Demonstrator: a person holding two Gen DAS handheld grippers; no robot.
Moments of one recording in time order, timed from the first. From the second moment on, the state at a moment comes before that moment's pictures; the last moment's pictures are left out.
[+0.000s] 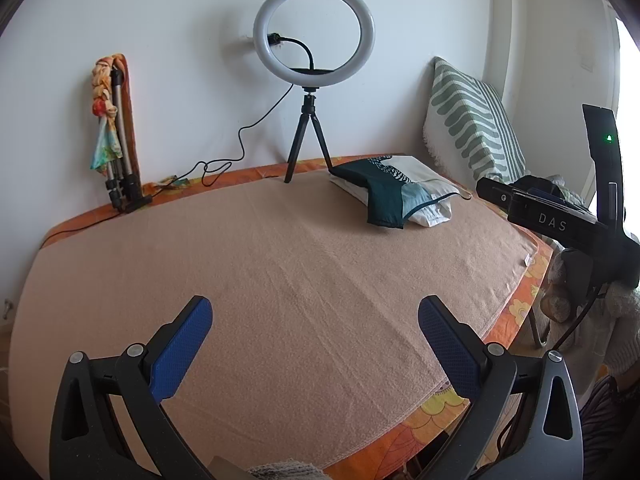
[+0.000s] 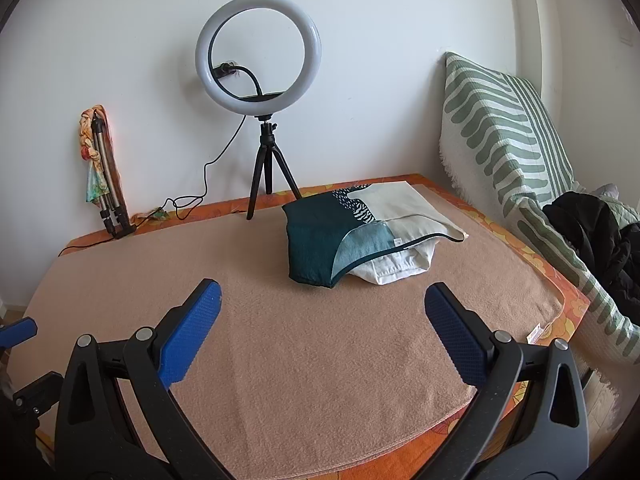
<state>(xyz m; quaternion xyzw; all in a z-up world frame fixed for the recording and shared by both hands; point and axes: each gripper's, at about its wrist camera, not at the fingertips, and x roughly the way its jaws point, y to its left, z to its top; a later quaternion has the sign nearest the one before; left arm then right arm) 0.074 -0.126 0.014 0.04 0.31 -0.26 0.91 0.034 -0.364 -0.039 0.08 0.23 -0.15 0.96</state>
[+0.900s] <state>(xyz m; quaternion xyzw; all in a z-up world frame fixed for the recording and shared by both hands) 0.074 -0.124 0.016 0.04 0.31 -0.26 0.91 0.034 -0.360 -0.040 0.08 0.23 -0.14 0.96</state>
